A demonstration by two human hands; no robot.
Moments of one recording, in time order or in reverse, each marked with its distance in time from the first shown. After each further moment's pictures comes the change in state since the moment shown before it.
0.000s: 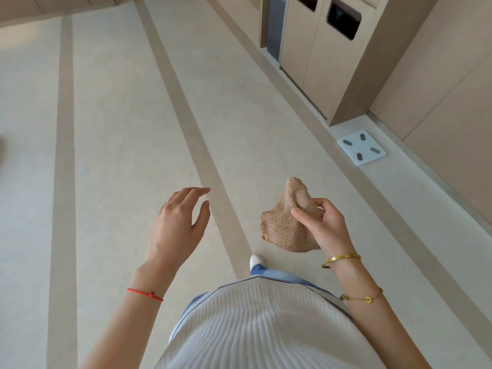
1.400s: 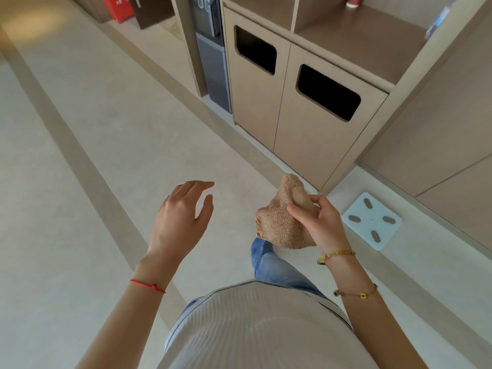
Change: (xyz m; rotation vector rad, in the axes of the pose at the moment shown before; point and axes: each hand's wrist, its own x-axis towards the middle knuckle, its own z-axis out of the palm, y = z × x) left_hand 0.984 -0.071 0.252 -0.037 -0.209 0.293; right_hand 0.868 -0.297 0.101 0.104 0.282 0.078
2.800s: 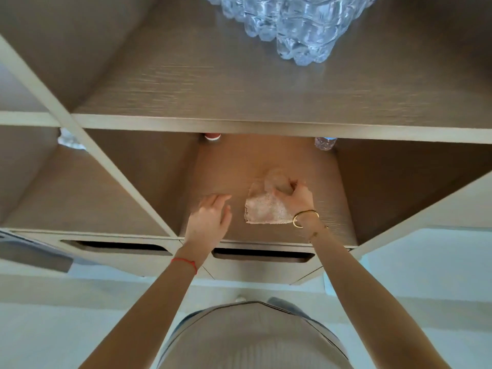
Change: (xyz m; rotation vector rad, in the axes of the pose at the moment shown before) left_hand 0.752 0.143 0.321 -0.111 -0.447 0.654; right_hand 0.654 -0.207 -0.163 -0.175 0.746 0.193
